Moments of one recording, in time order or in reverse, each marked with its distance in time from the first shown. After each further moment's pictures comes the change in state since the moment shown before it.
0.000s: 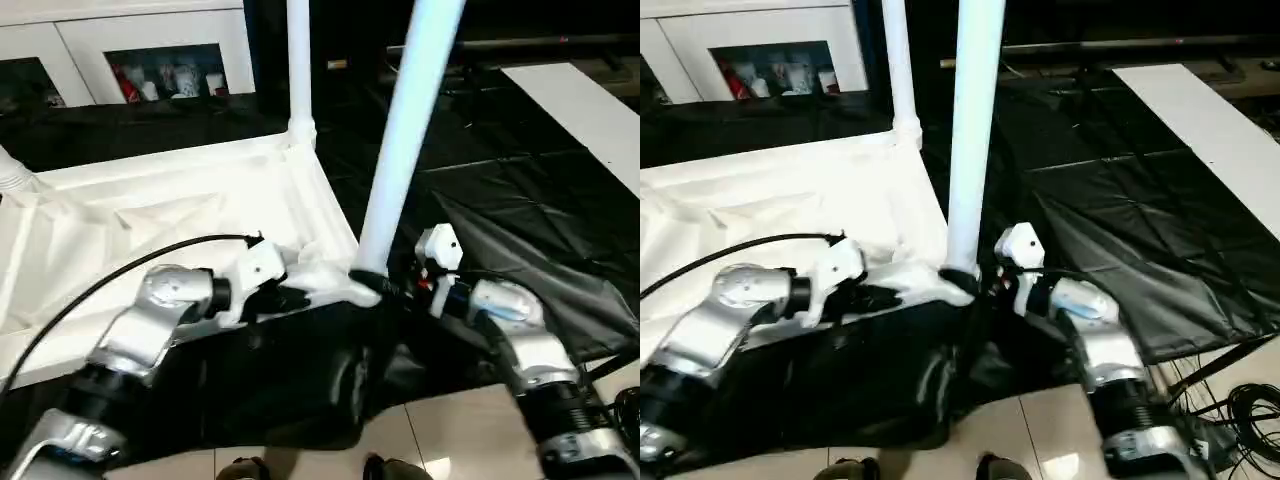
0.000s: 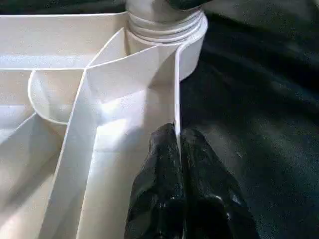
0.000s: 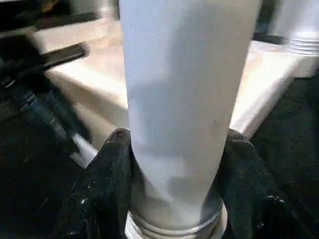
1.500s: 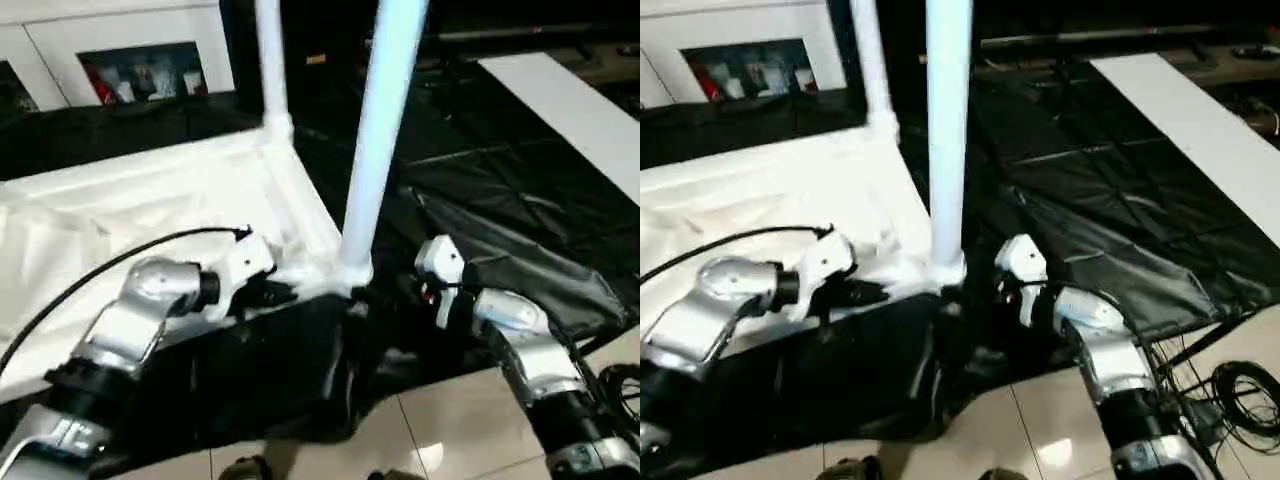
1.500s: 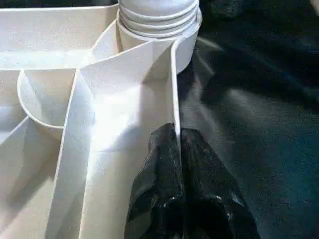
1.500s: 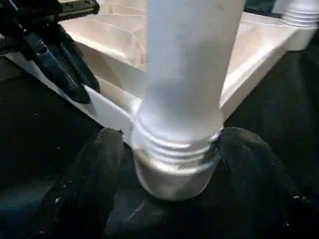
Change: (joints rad) left arm 0.015 0.103 -0.008 -0.060 -0.017 0.047 -0.108; right arm 0.031 -0.099 0.047 -0.035 -0.033 -0.037 0.147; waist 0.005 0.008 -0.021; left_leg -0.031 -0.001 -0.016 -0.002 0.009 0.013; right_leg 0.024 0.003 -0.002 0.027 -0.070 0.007
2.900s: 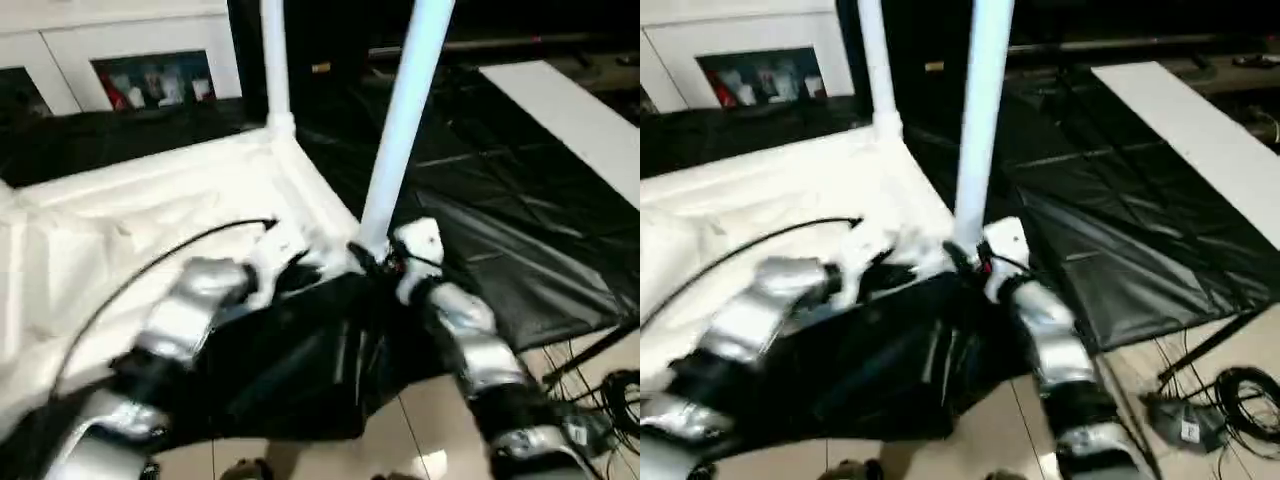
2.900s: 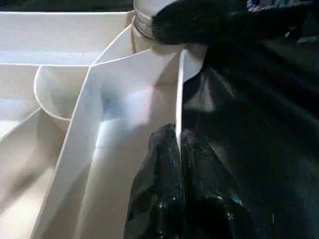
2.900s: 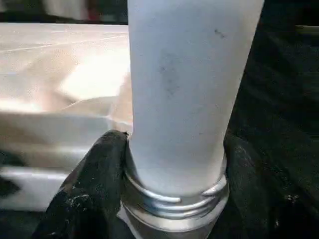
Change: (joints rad) left arm -0.093 -0.252 0.022 0.135 0.069 0.102 0.328; right arm -0.080 0.274 -0.080 0.158 -0.127 0.007 -0.637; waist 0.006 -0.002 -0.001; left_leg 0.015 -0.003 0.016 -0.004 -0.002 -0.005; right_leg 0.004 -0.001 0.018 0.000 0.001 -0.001
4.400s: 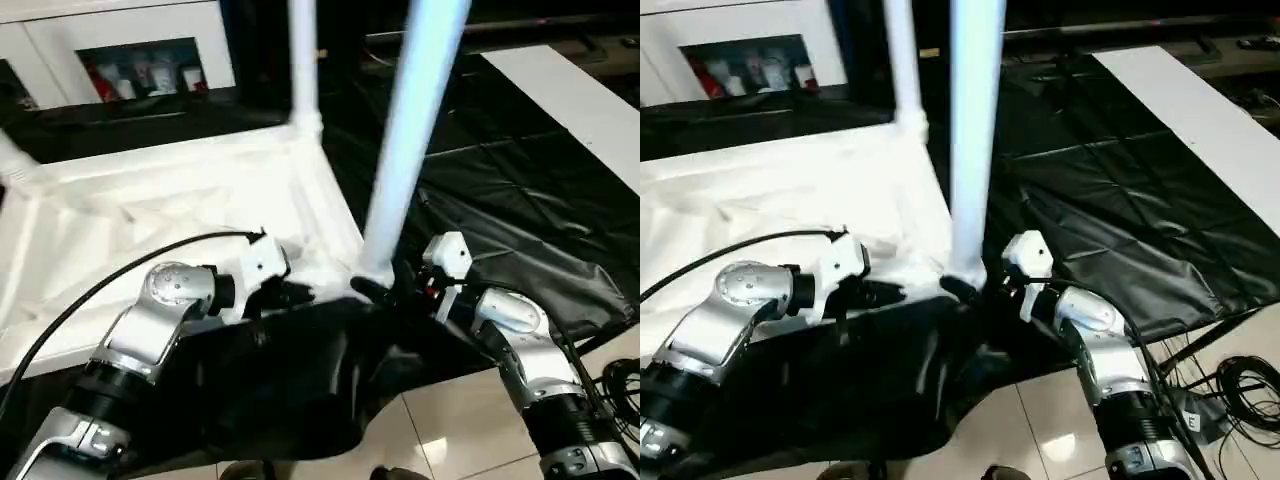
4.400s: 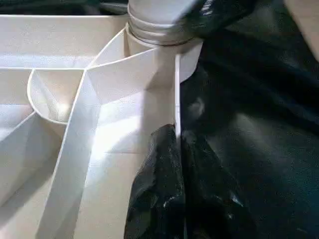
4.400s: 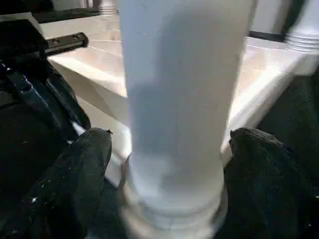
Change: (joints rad) left arm 0.101 0.178 -0.017 -0.106 -0.076 -0.188 -0.321; right arm 0.086 -0.241 0.045 -0.149 0.157 -0.055 0.594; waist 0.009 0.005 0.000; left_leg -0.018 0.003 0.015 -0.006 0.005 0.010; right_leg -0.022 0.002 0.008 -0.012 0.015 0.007
